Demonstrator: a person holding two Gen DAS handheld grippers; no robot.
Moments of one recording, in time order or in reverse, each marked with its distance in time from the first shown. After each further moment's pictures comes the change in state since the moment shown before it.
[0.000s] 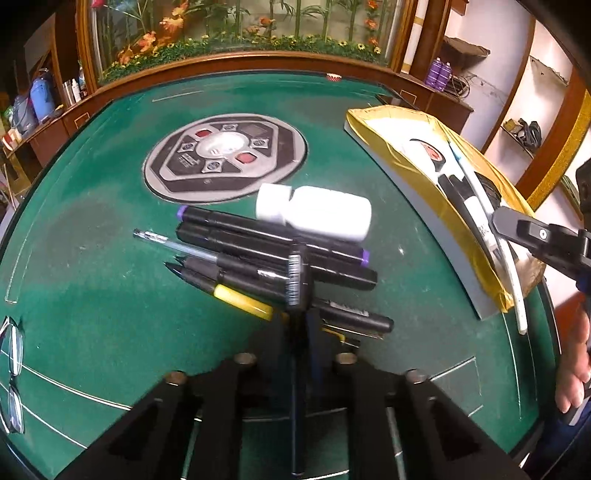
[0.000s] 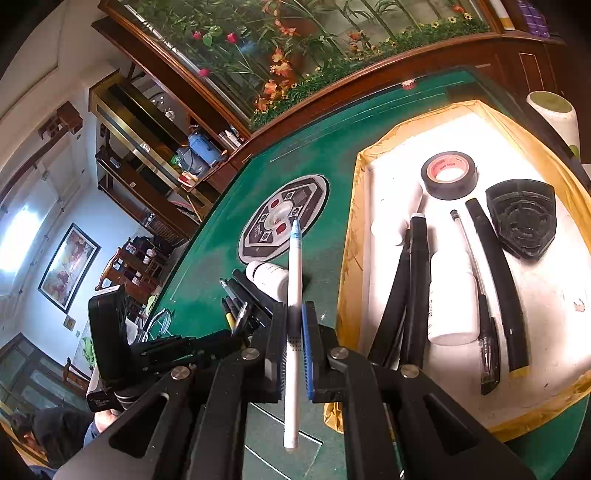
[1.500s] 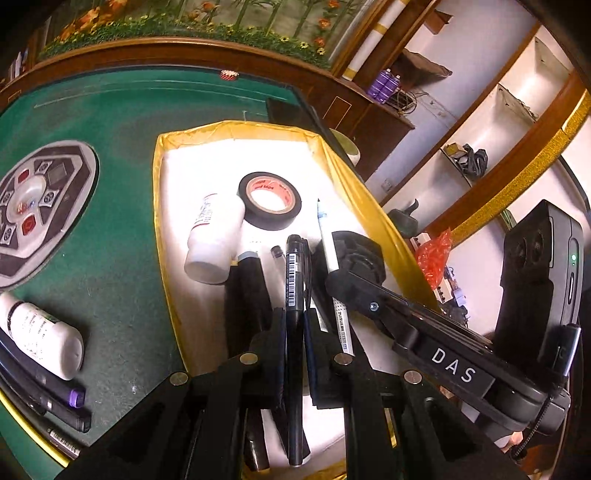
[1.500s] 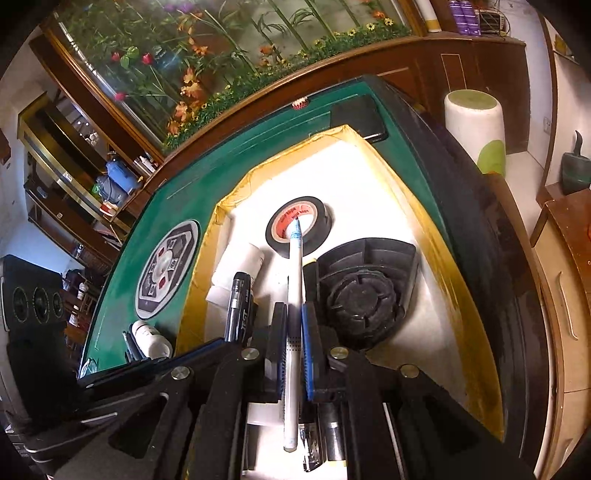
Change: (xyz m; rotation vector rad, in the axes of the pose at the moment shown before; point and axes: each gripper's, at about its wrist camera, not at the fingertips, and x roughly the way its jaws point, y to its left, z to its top) left arm 0.057 -0.150 0.097 -0.074 0.035 -0.338; right arm -0.016 -0.086 0.044 0.123 -0.040 -0.307
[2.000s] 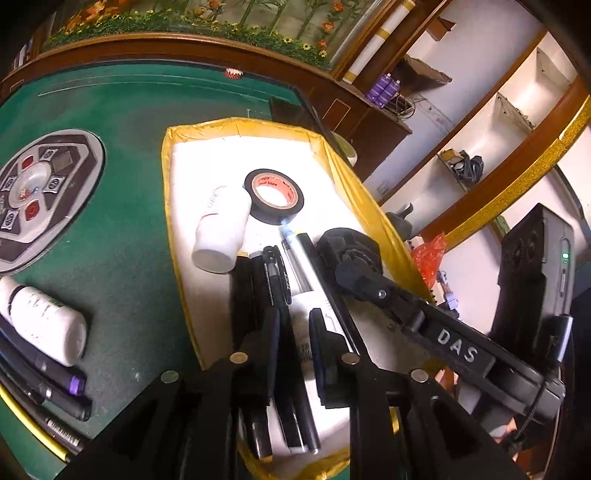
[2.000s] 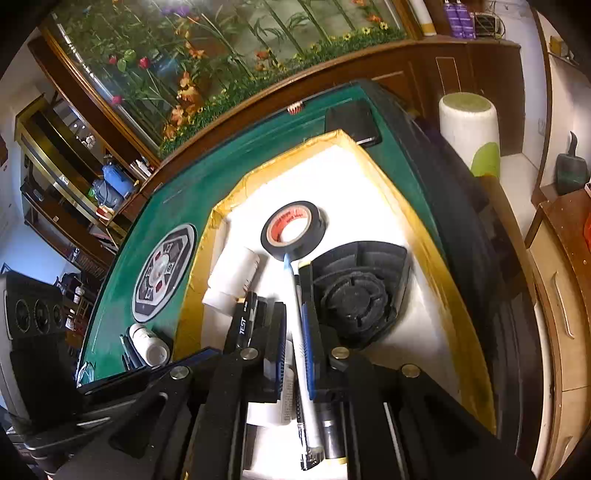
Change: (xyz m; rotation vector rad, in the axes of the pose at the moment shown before) left arm -0.015 0.010 -0.008 -0.024 -0.011 -0.035; right arm -0.006 0.001 0.000 0.002 -0.030 -0.017
